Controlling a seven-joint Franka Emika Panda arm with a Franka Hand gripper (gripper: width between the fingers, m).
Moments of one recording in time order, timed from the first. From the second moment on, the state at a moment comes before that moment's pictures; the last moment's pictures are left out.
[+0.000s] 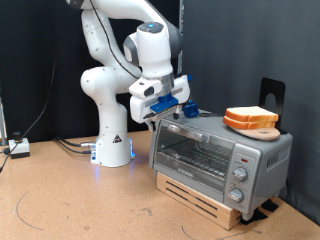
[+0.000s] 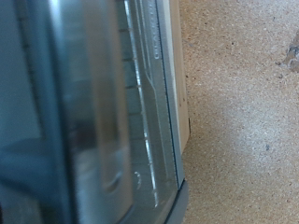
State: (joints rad) arm 0.30 -0.53 -0.21 -2.76 0.12 2.20 0.60
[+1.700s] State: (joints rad) arm 0.10 -0.17 -0.29 -2.65 -0.05 2.47 0.59
